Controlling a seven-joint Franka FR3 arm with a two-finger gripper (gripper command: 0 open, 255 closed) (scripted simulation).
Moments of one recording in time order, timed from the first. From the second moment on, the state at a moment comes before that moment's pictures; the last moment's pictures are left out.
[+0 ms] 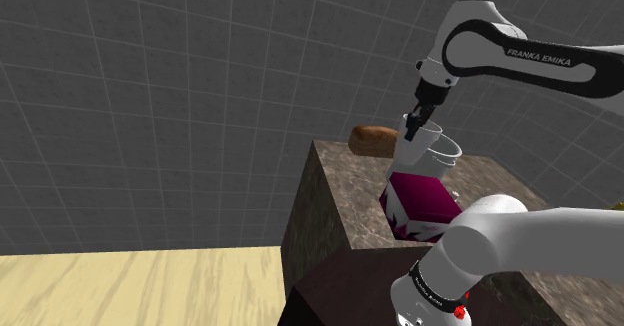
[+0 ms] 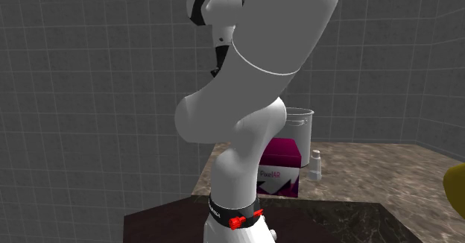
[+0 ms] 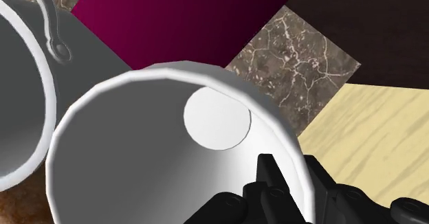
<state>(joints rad) -0.14 -0.84 -0.16 -2.52 -0.21 1.67 -0.26</state>
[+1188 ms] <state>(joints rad) -0.27 -1.15 -0.32 -2.67 -0.39 1.55 -0.45</state>
